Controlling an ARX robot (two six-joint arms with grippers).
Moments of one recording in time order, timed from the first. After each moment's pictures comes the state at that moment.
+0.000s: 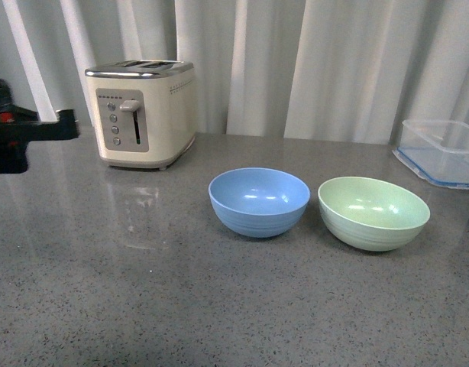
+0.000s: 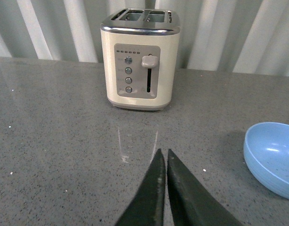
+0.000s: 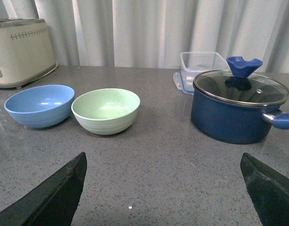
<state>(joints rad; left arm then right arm) -0.21 1.31 0.48 0.84 -0.20 -0.01 0.00 0.00 0.01 0.00 0.00 0.00</state>
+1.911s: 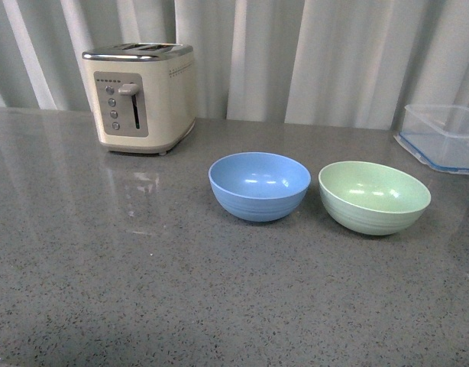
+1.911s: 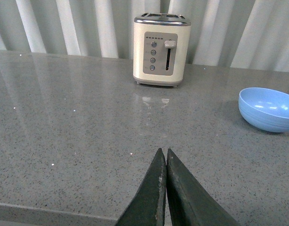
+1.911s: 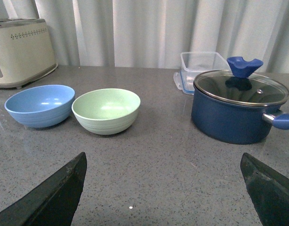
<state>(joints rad) 0.00 0.24 0.02 0.25 0.00 -0.01 0.00 0.00 0.01 0.00 0.00 0.00</state>
